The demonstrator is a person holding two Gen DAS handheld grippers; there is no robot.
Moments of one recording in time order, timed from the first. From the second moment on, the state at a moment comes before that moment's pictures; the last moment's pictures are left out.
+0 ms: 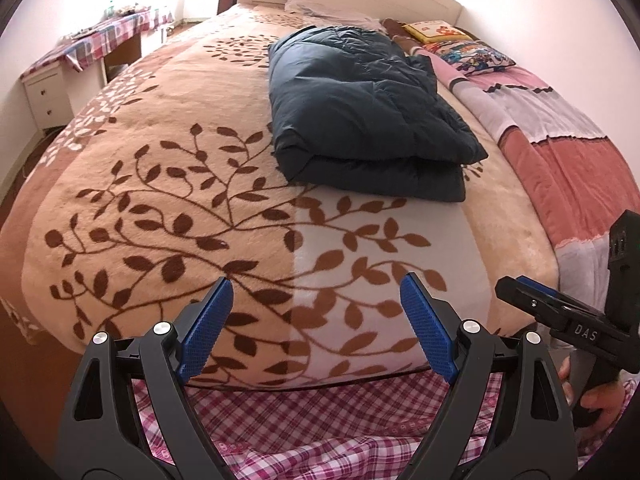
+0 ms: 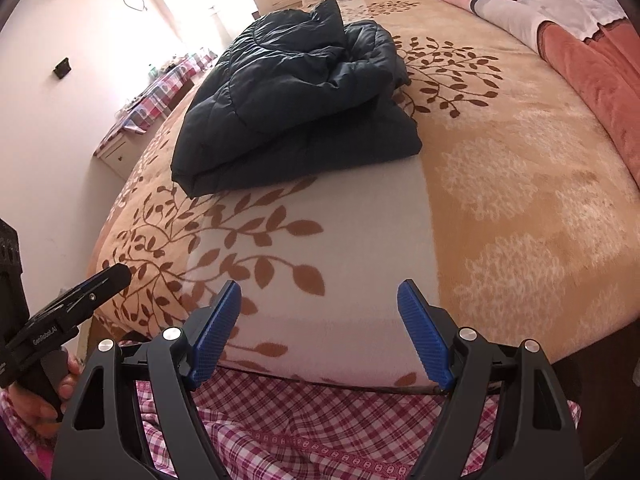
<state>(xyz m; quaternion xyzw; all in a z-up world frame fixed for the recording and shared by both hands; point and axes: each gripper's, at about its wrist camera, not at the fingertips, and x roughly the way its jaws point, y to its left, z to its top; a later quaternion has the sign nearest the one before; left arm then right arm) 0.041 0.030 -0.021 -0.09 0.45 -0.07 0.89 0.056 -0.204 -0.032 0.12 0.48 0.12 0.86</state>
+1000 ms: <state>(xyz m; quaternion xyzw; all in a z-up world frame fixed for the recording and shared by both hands) 0.020 0.029 -0.003 -0.05 0.41 -0.01 0.91 0.024 -0.179 -0.013 0.08 0.46 0.11 0.88</state>
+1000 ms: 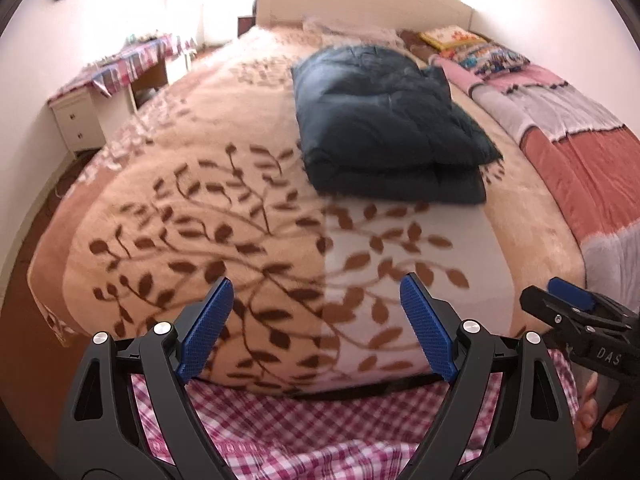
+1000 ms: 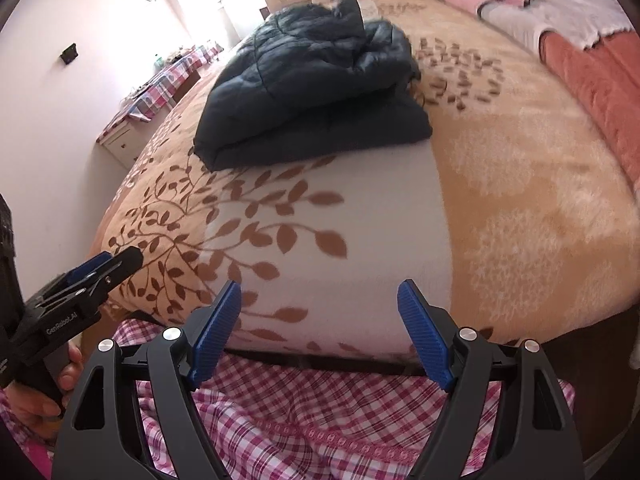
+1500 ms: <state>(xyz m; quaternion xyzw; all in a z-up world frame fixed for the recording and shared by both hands) 0.038 0.002 -0.008 -0.03 0.40 0.00 0.91 0.042 -0.148 0.003 0.00 0.40 0.03 0.92</state>
